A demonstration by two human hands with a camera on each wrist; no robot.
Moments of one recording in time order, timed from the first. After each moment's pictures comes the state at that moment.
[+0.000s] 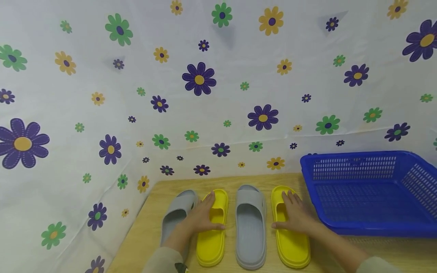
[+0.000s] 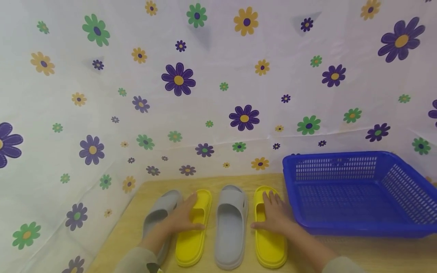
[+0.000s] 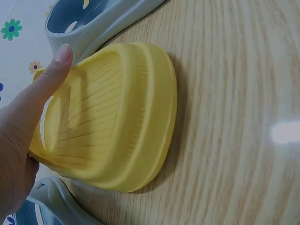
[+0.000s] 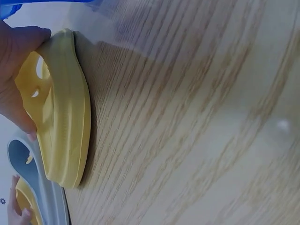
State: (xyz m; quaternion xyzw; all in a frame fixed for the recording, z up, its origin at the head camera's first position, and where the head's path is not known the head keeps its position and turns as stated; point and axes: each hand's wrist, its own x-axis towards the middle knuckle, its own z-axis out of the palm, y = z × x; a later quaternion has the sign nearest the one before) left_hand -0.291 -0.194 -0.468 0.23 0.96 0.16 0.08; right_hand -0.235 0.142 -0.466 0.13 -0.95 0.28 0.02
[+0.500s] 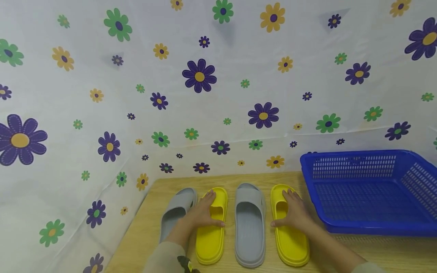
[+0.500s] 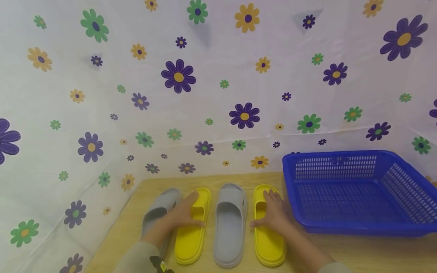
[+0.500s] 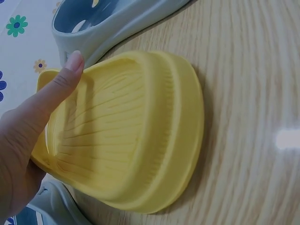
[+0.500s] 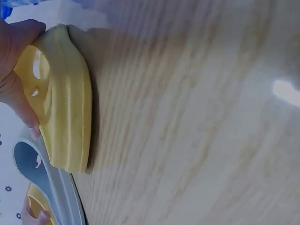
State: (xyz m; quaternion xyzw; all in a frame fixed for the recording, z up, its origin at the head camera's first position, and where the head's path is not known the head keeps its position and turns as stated) left_hand -0.299 -0.192 -0.469 0.22 0.95 0.19 0.10; right_hand -0.241 0.135 -0.474 0.06 -0.94 0.33 0.05
